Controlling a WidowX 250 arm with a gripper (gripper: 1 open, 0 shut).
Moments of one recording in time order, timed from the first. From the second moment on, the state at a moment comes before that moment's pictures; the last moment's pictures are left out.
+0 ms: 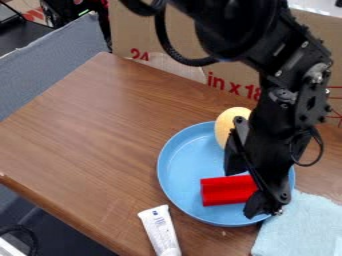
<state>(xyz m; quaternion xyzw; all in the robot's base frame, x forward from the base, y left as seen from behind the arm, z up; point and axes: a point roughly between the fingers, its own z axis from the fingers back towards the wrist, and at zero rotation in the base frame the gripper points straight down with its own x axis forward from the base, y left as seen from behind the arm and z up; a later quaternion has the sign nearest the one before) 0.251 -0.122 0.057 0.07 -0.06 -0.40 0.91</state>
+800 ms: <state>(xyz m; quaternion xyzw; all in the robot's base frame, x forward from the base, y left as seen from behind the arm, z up) 0.244 -0.105 0.070 0.05 -0.07 -0.40 0.91</state>
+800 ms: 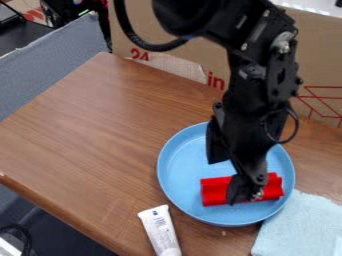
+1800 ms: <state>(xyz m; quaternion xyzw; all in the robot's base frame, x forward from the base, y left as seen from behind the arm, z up) 0.228 -0.082 0.048 0.06 -0.05 -0.40 0.91</state>
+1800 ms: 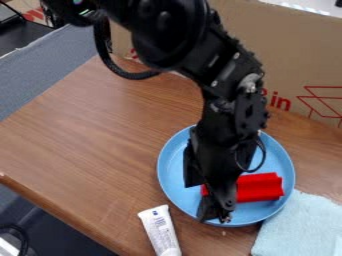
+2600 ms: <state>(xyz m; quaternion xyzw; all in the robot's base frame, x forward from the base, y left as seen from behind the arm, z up) 0.233 -0.081 0.103 0.08 -0.07 -0.40 0.91</state>
